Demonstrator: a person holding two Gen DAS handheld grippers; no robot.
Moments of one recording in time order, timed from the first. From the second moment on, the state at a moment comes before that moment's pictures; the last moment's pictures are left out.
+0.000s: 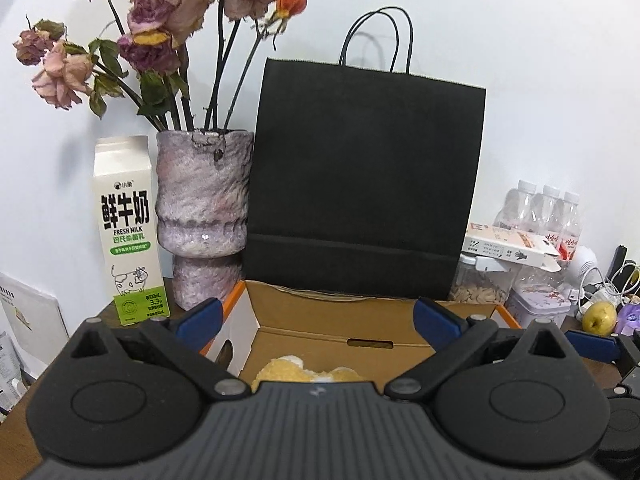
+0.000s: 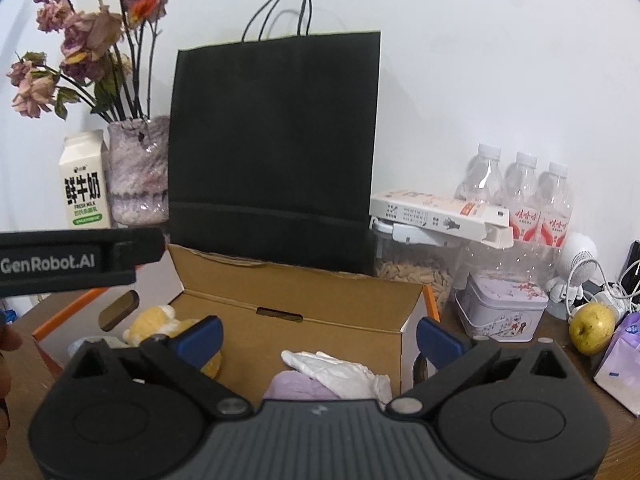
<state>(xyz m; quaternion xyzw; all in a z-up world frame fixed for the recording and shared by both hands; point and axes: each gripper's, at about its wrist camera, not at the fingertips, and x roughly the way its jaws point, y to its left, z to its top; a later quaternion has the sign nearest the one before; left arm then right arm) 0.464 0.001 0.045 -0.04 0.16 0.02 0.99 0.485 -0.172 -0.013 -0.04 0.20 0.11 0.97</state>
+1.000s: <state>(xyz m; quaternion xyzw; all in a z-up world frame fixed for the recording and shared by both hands) 0.354 0.011 0.072 -0.04 0.13 0.01 0.99 0.376 -0.194 0.022 -0.06 0.16 0.13 0.98</state>
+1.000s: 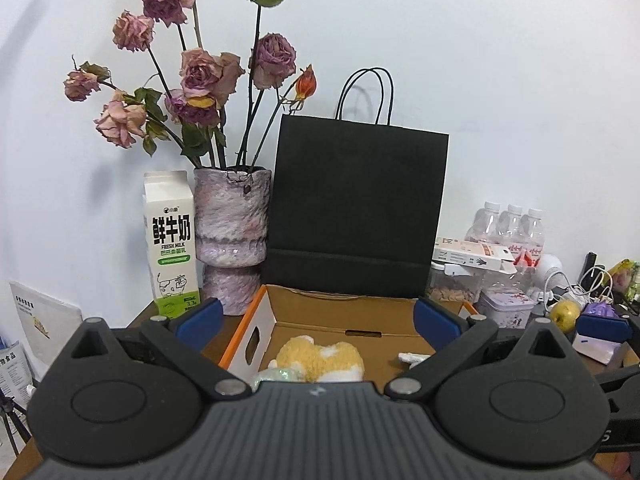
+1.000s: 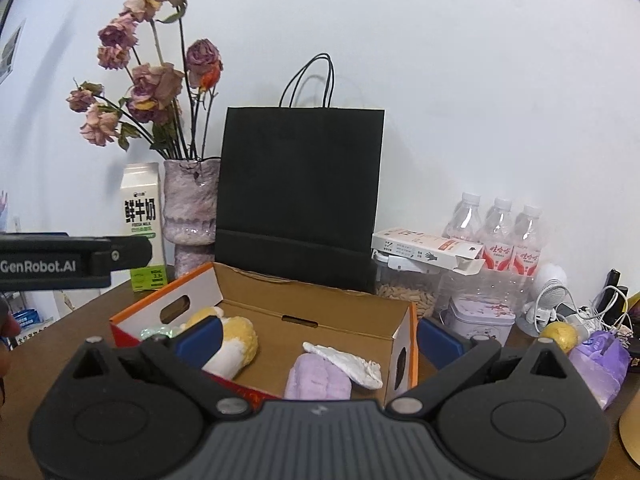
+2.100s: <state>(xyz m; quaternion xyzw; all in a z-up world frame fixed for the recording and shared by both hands) 0.226 0.014 0.041 -0.03 0.18 -0.01 0.98 0.251 -0.226 -0.021 -0.06 0.20 0.15 0.97</state>
